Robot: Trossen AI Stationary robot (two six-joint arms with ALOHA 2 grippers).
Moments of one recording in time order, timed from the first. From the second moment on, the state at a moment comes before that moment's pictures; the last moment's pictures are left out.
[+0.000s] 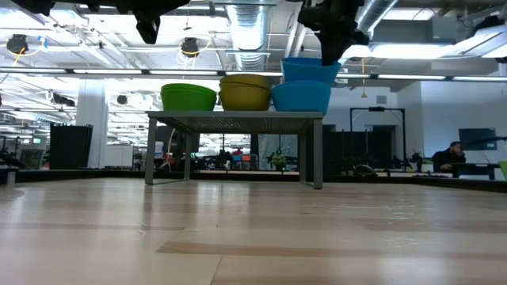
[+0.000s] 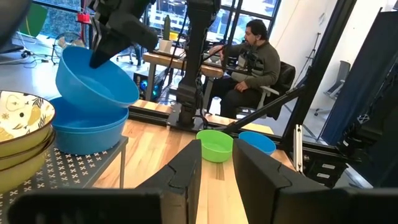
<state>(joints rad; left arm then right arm) -0.22 1.05 0.49 0.41 -0.23 -0.17 -0.31 1.65 1.76 -1.32 0.25 0.42</state>
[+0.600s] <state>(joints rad) -0.22 1.05 0.49 0.41 -0.23 -0.17 -0.32 1.65 1.73 -1.26 0.18 0.41</state>
